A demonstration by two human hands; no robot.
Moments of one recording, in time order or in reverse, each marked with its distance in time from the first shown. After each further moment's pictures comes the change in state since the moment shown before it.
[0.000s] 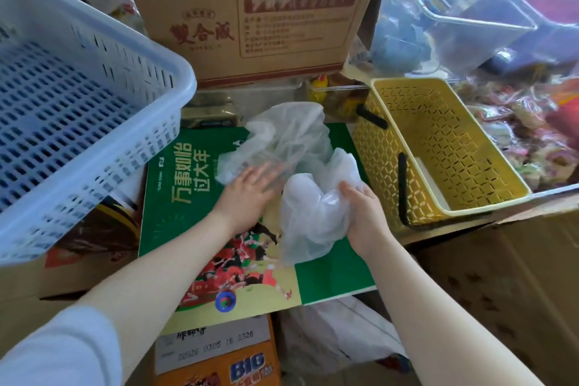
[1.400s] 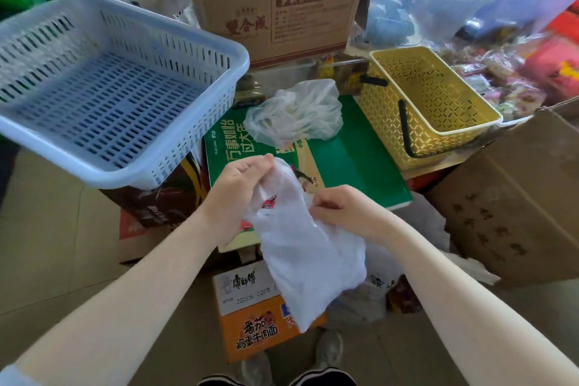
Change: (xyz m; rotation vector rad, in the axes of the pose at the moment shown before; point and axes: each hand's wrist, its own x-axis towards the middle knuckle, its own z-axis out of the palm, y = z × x) left_hand -0.176 0.042 -0.182 -1.704 0.108 -0.527; right_hand -0.162 0.046 0.046 -1.076 -0.466 -0.465
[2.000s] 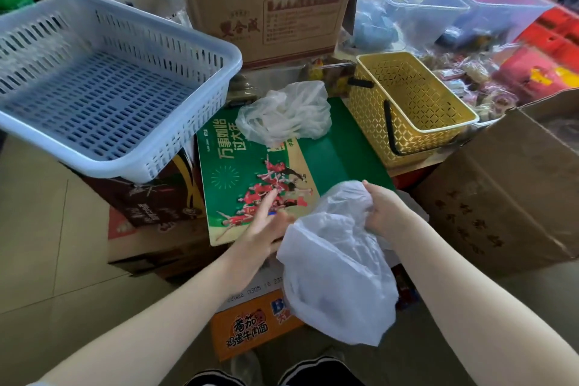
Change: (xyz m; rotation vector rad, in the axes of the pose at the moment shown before) left_hand -0.036 -0.079 0.024 -0.117 -0.161 -0.229; right_hand -0.014 0.039 -0.013 1.275 0.458 0.837
